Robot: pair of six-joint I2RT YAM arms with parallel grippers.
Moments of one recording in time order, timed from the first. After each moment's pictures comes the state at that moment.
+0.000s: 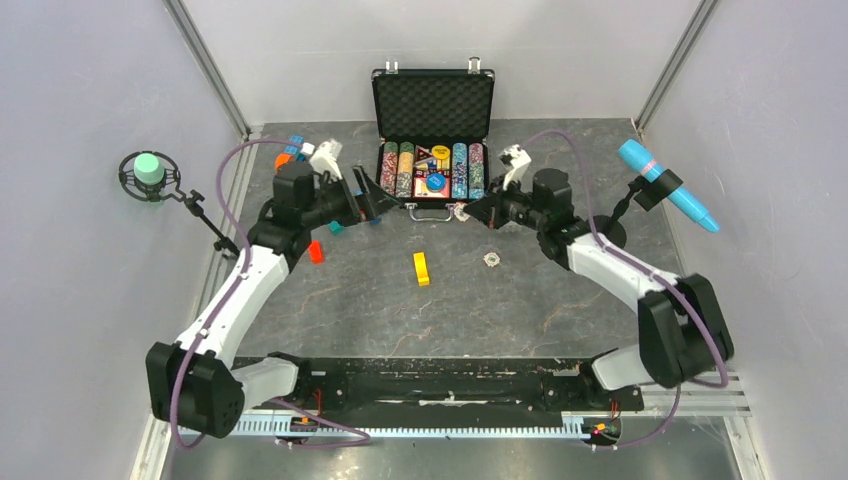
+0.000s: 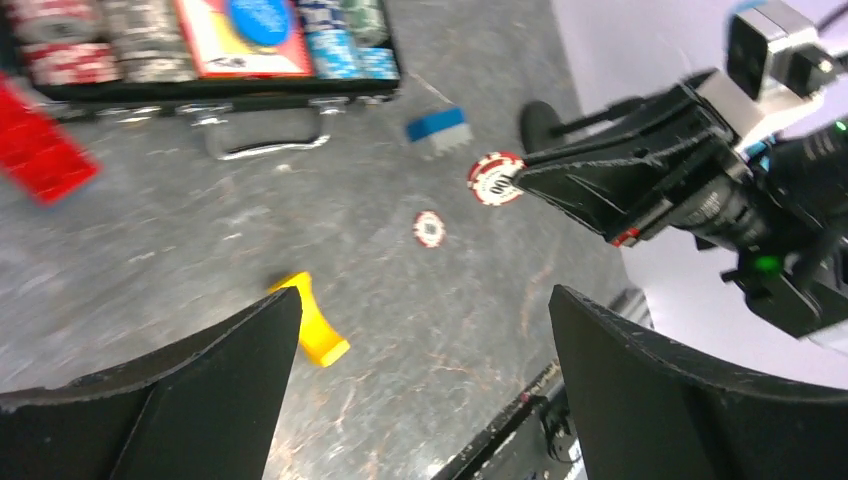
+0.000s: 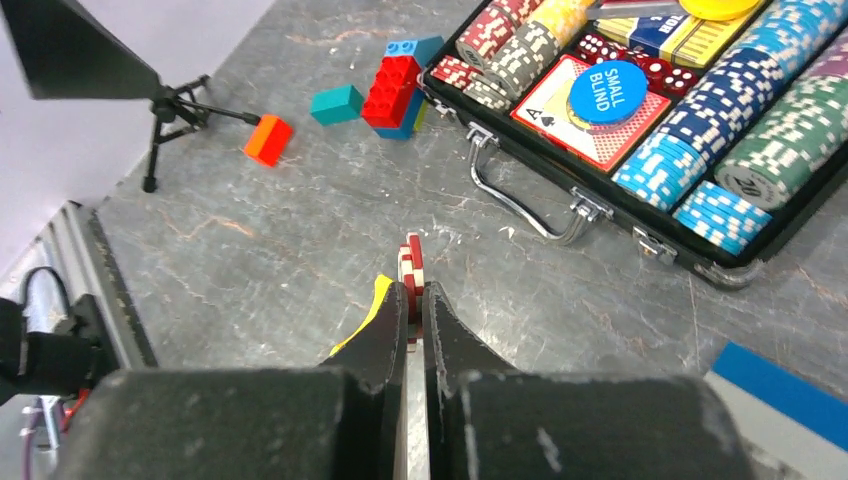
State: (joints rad) left arm -0.30 1.18 0.95 -0.15 0.52 -0.59; right arm 0.37 1.38 0.80 0.31 -0.53 0.29
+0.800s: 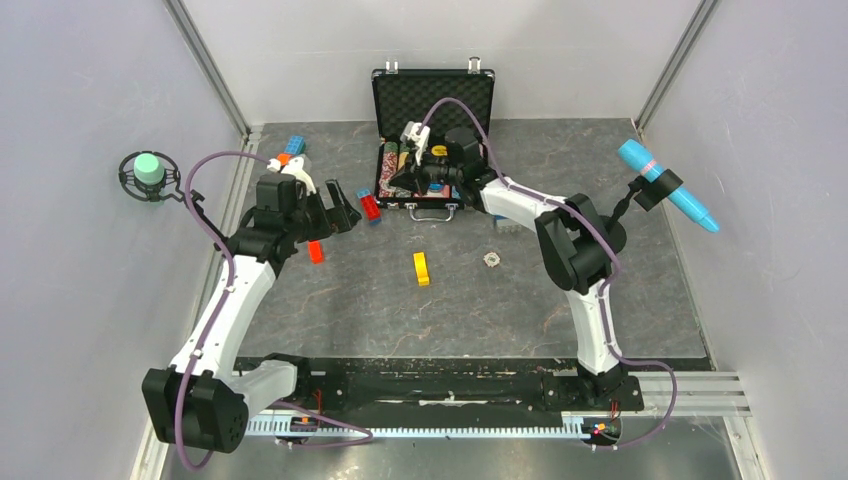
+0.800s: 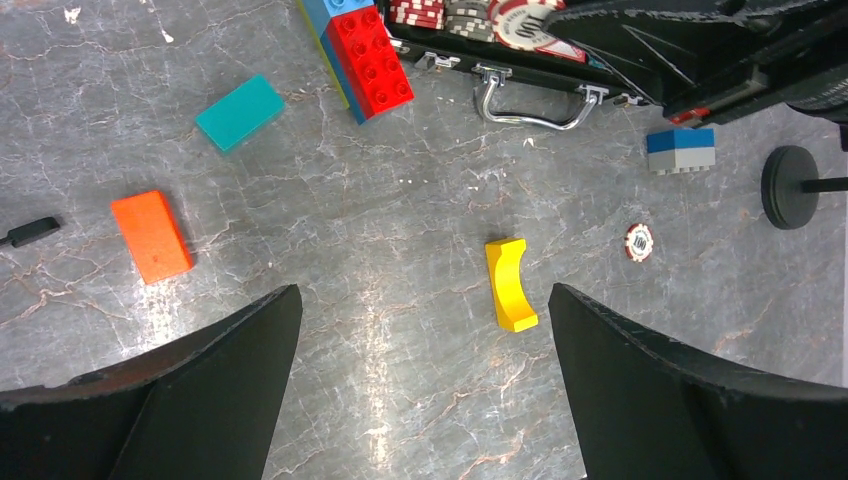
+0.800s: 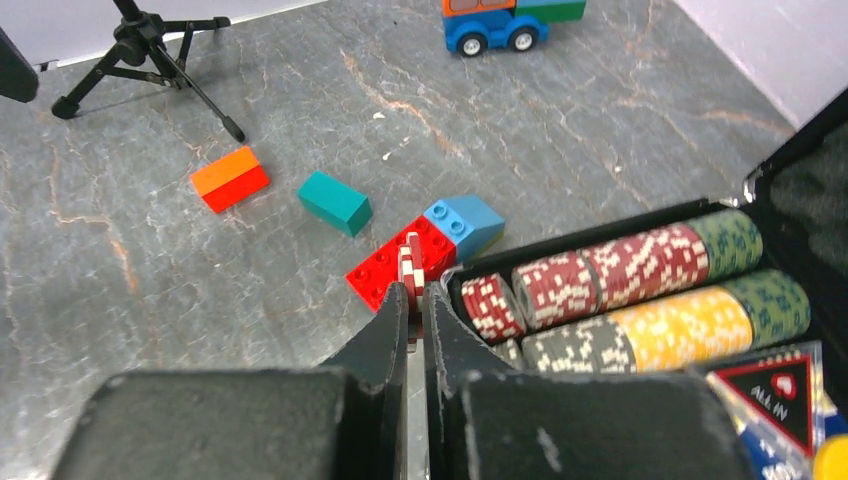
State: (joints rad) left arm -0.14 1.09 0.96 -0.50 0.18 -0.40; right arm 0.55 2.15 1.60 0.29 -0.70 -0.13
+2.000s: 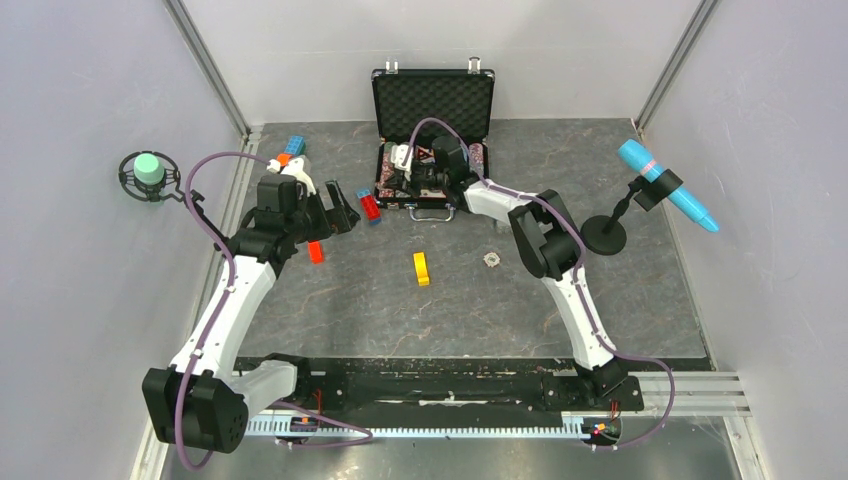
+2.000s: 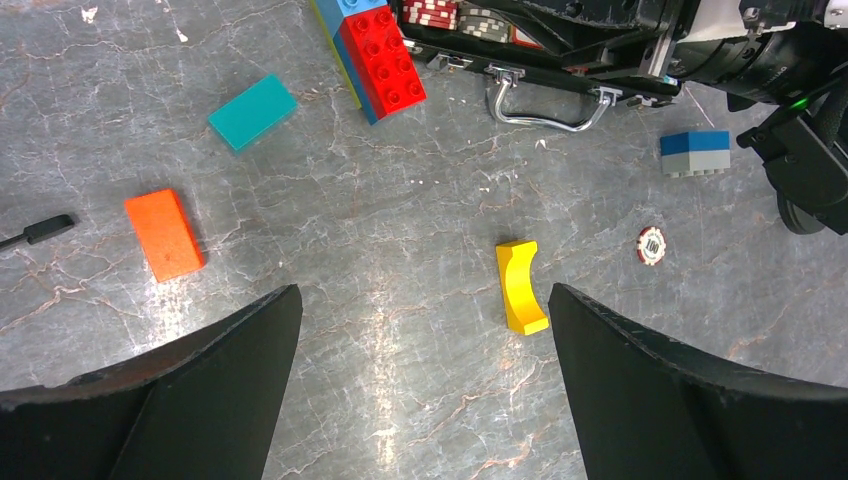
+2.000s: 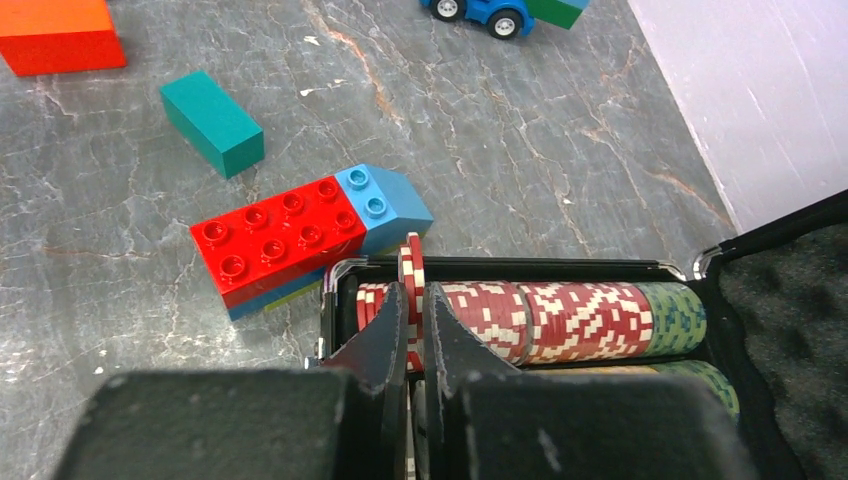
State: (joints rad) left arm -0.14 1.09 0.95 -0.50 0.16 -0.40; right arm 0.56 2.44 1.83 0.31 -0.77 -0.57
